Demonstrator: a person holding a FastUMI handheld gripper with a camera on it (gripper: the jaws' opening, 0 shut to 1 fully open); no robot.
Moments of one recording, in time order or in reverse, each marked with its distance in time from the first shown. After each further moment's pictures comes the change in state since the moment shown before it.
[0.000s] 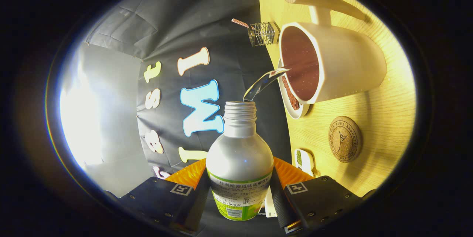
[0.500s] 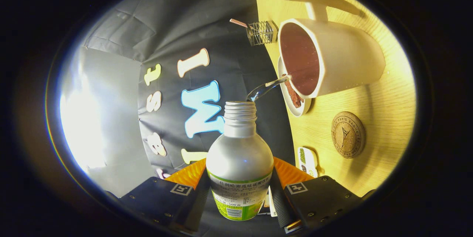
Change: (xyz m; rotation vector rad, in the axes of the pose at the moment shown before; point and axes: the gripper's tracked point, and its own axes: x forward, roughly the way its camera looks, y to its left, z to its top) arm 0.002 0.004 -0.001 0.038 -0.014 0.012
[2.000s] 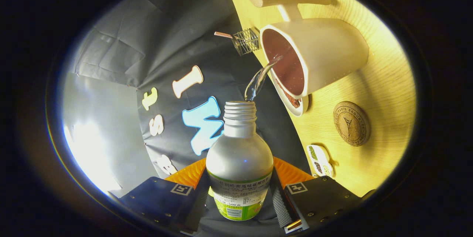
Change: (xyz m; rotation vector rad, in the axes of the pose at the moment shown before) arm 0.000 0.013 0.014 0.198 -0.102 0.008
